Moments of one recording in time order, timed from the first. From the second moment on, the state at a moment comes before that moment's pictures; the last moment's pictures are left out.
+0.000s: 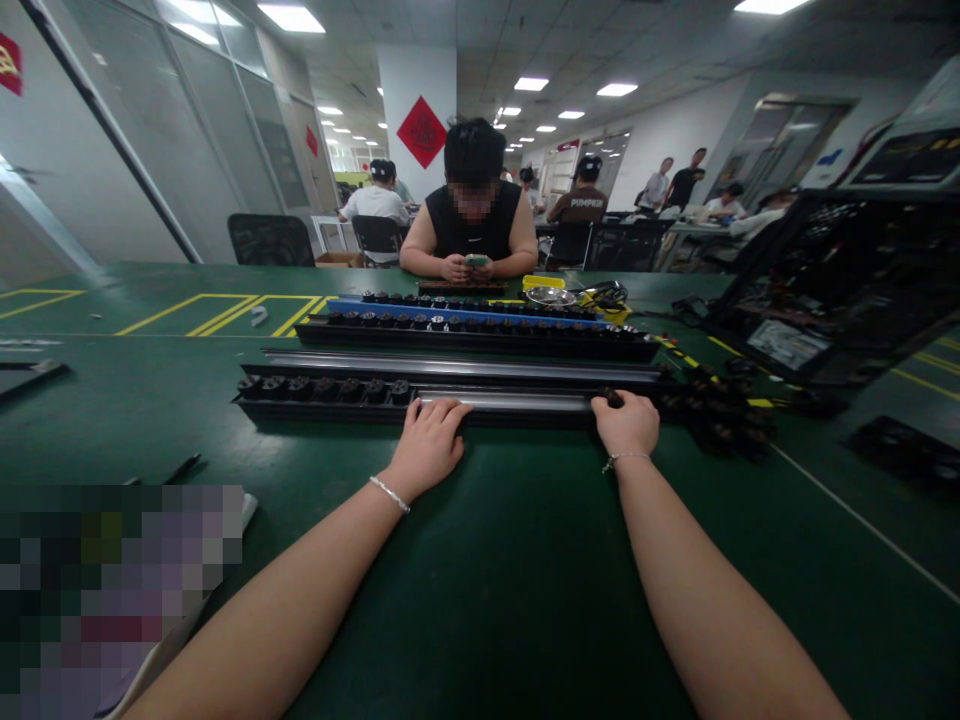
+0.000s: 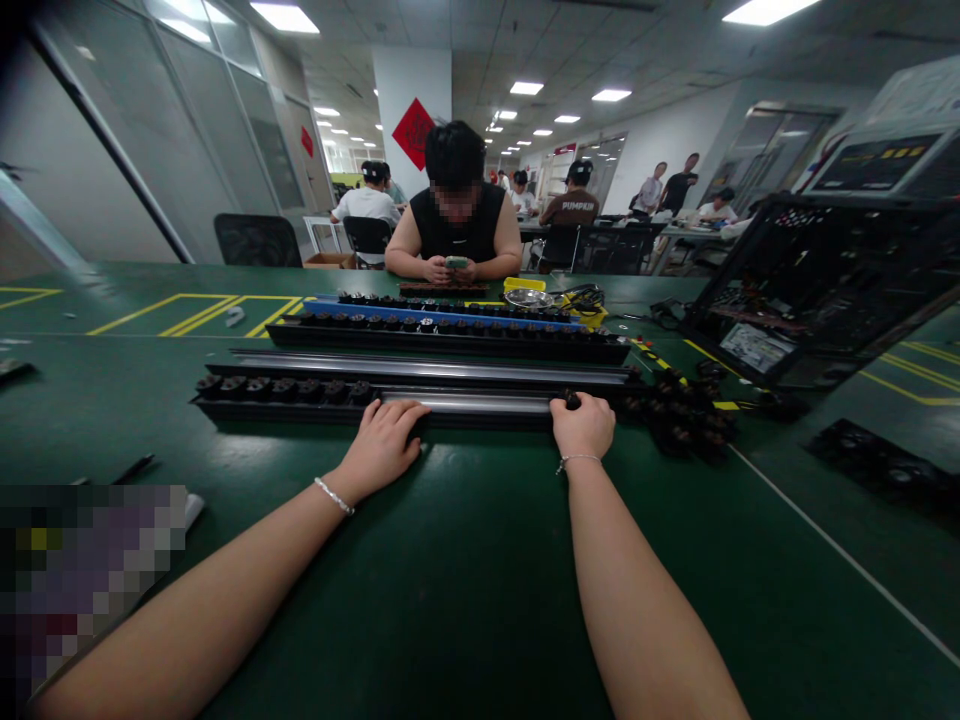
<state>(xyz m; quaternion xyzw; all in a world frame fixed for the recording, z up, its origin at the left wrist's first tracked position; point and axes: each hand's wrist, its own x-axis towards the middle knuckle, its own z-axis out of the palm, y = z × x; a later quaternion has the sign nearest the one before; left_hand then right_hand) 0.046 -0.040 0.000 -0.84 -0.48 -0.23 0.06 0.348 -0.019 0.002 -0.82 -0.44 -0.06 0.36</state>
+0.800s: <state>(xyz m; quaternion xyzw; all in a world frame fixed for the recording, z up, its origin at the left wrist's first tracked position) 0.045 -0.040 0.001 -0.84 -0.48 -0.23 0.06 0.401 -0.028 0.005 -0.84 -0.40 -0.11 0.36</state>
